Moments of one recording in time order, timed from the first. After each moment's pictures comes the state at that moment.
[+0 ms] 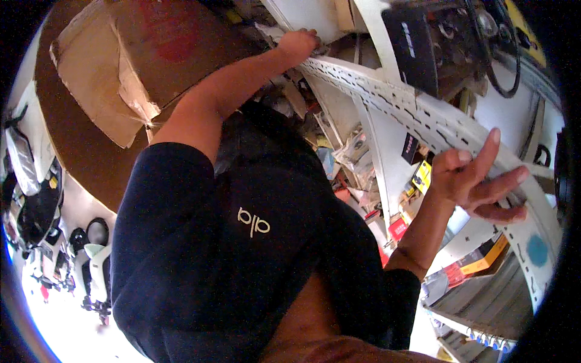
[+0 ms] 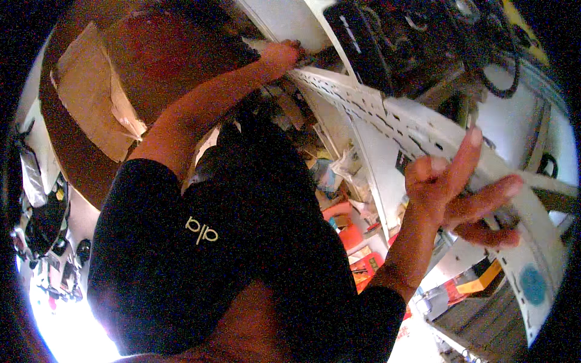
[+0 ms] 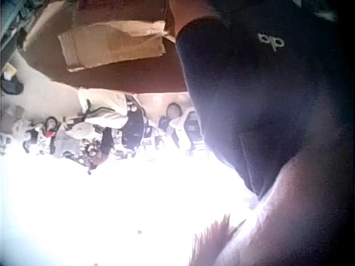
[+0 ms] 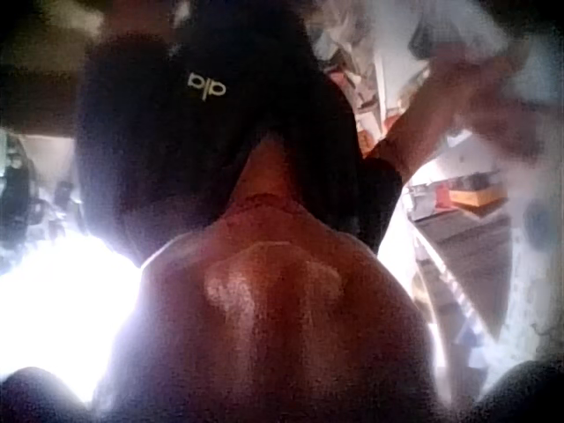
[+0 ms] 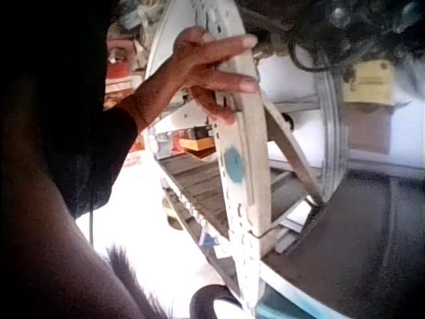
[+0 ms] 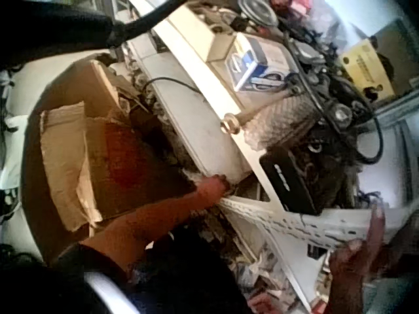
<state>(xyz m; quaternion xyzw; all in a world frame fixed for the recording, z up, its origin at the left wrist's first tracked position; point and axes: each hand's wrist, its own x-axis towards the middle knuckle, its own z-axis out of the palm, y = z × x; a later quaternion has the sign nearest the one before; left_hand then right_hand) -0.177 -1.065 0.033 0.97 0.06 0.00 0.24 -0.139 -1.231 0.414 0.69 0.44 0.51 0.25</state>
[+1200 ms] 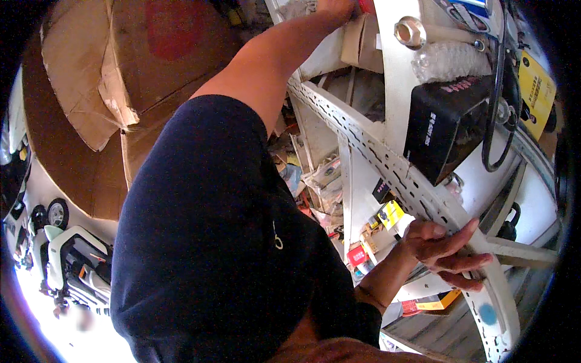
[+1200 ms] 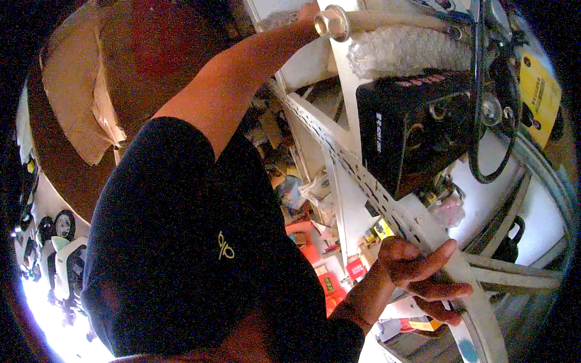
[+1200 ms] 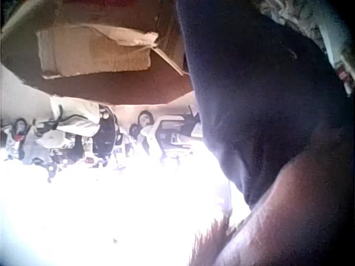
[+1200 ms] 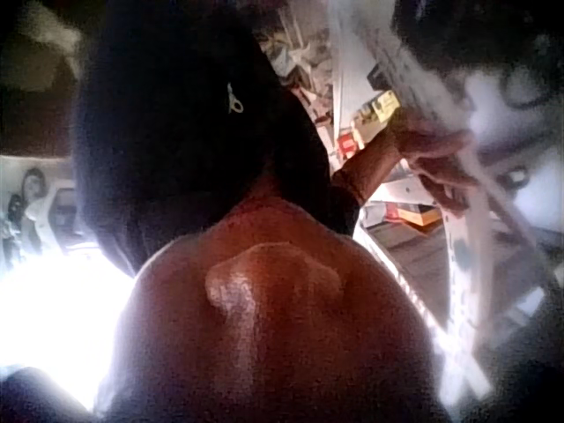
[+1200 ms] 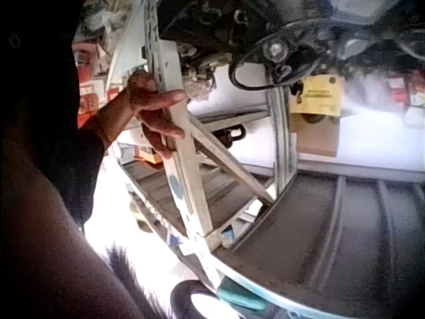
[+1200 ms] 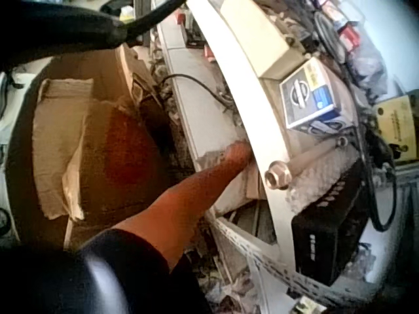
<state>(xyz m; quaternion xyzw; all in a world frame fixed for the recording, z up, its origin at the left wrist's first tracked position) -0.018 -0.972 0.023 0.90 0.30 0.07 0.31 -0.137 -1.216 0.417 0.55 0.51 0.55 0.37</state>
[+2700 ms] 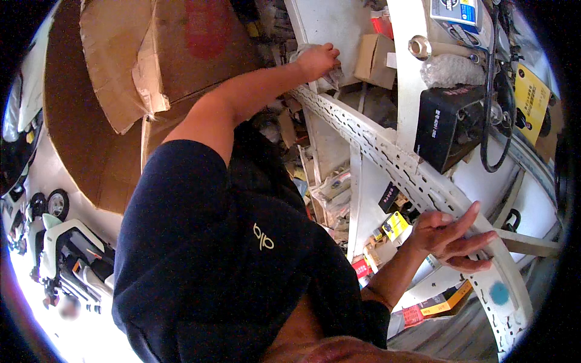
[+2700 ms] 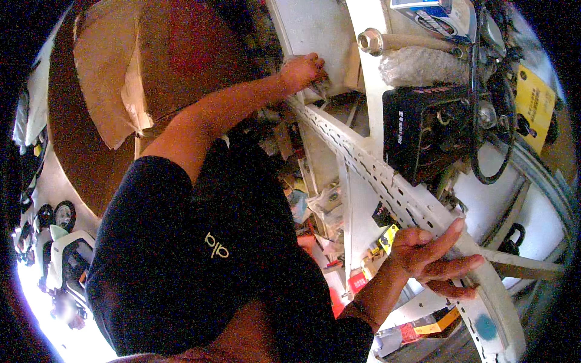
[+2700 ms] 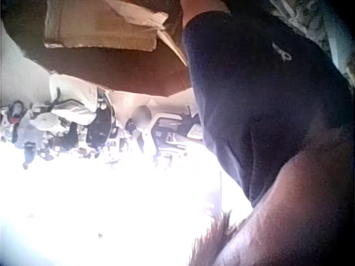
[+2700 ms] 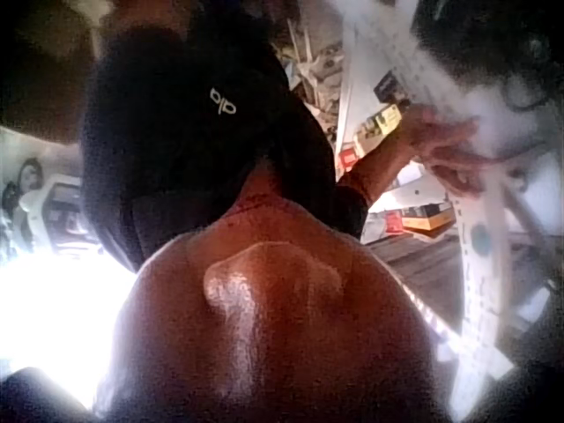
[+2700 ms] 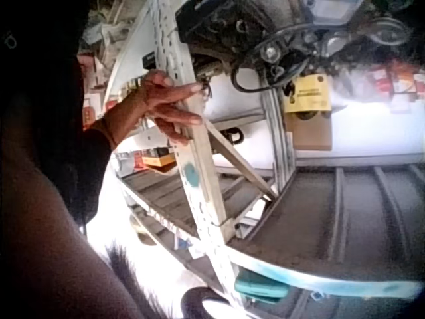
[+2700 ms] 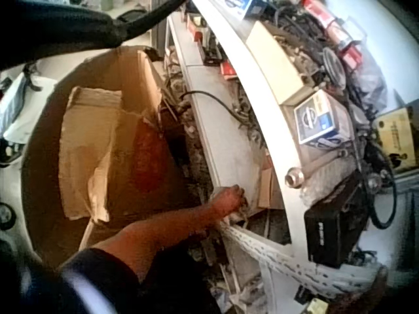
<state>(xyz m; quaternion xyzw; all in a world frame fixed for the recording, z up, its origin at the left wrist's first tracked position) -0.145 -1.026 0.014 0.95 0.06 0.15 0.27 -0.138 -1.229 0.414 0.67 0.45 0.55 0.22</state>
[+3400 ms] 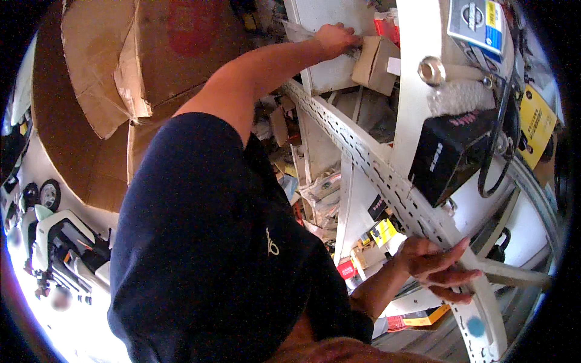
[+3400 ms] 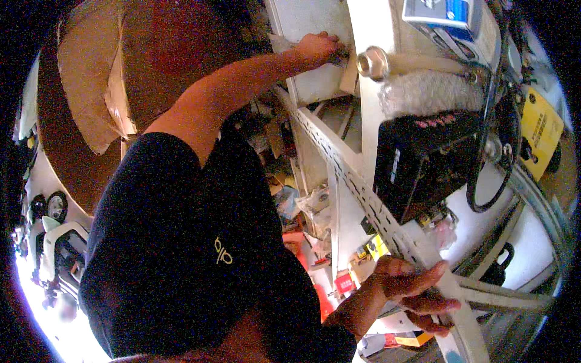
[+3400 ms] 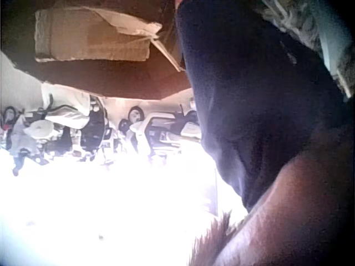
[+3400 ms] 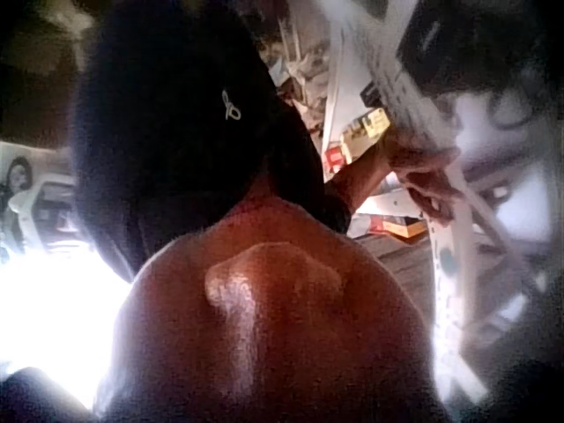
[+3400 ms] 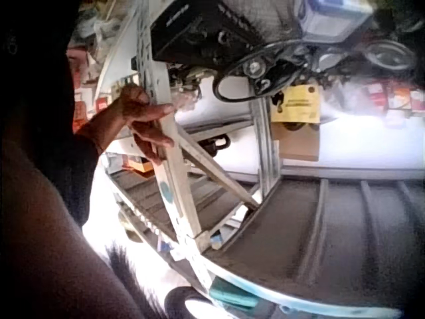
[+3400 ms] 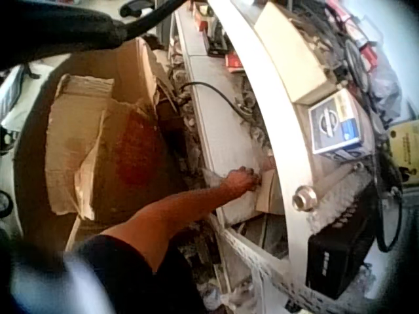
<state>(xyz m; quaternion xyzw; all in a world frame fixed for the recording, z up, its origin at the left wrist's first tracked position) -0.069 -0.991 0.015 0.94 0.16 0.15 0.26 -0.132 -1.223 0.410 0.61 0.48 0.55 0.32</state>
